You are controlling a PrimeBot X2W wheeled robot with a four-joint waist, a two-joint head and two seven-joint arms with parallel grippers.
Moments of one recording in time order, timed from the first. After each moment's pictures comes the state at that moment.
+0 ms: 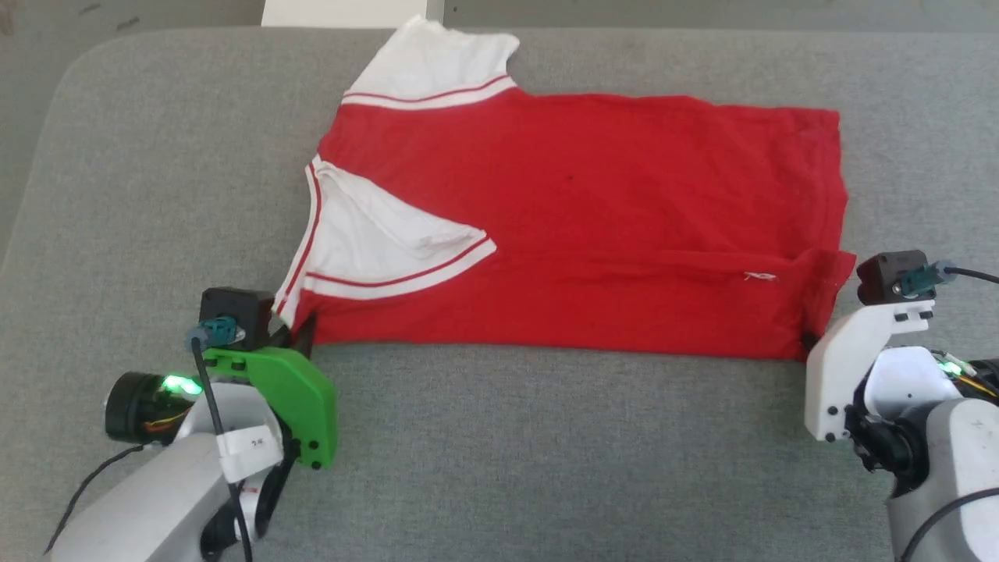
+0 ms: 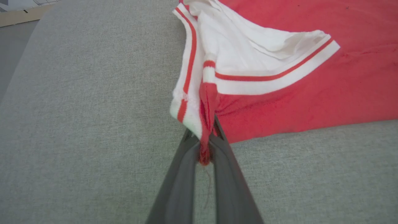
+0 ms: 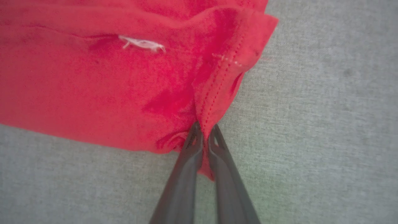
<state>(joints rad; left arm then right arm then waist) -0.45 0.70 -0.84 -0.05 -0.84 0.49 0.16 -0.27 -0.10 -0.12 0.13 0.09 0.13 0.77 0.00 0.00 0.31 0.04</state>
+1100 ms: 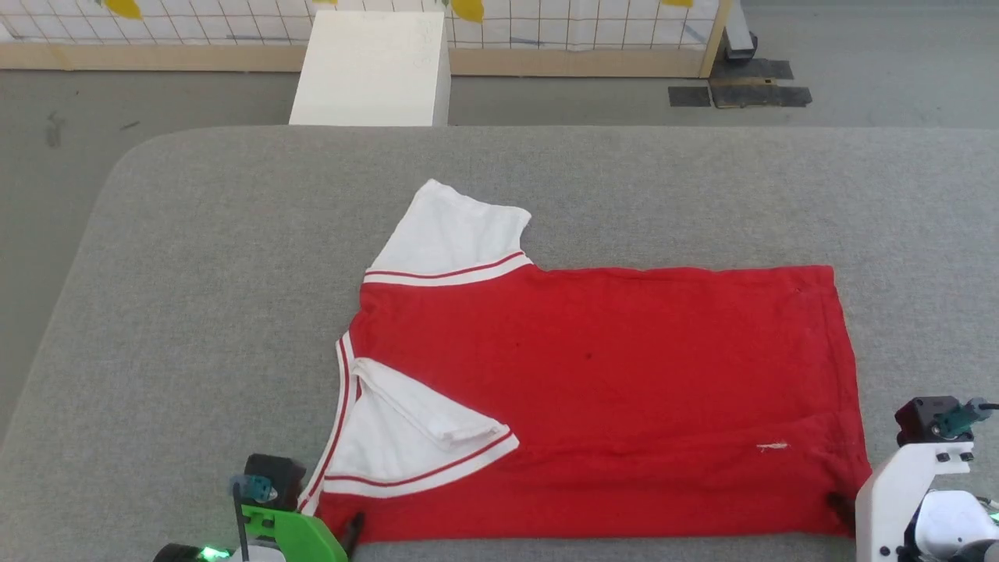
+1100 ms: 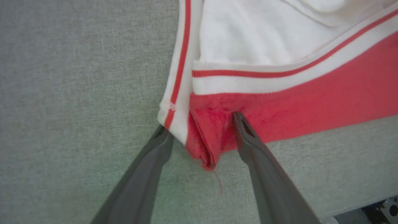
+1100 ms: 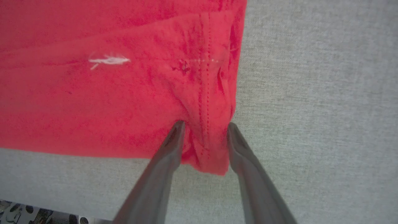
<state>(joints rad) -0.20 0.69 -0.94 0.10 -0.96 0.37 0.16 0.04 -0.21 -0.14 0.04 0.24 0.13 0.86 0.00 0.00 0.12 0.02</state>
